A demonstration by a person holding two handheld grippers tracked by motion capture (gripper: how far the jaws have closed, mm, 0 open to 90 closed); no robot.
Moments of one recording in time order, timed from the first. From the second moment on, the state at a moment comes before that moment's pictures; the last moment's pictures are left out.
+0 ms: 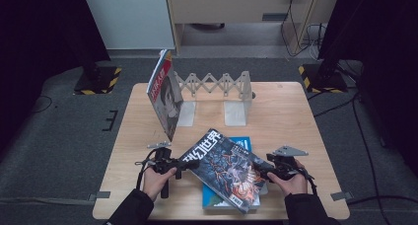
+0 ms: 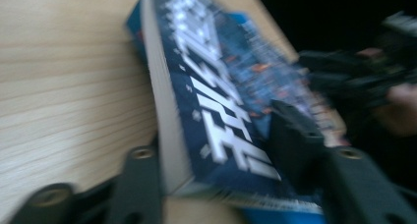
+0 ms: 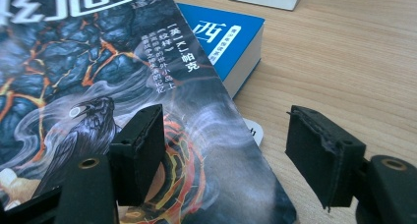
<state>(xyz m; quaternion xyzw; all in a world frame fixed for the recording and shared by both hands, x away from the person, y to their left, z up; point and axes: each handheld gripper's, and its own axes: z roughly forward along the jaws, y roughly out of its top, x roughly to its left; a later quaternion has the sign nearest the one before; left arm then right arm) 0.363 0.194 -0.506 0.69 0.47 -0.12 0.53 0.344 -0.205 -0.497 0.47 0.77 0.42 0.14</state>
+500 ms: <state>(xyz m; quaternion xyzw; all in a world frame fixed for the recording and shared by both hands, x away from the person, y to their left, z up) 0.367 0.179 -0.506 0.71 0.47 -0.12 0.51 0.344 -0.204 -0.498 0.46 0.77 0.42 0.14</state>
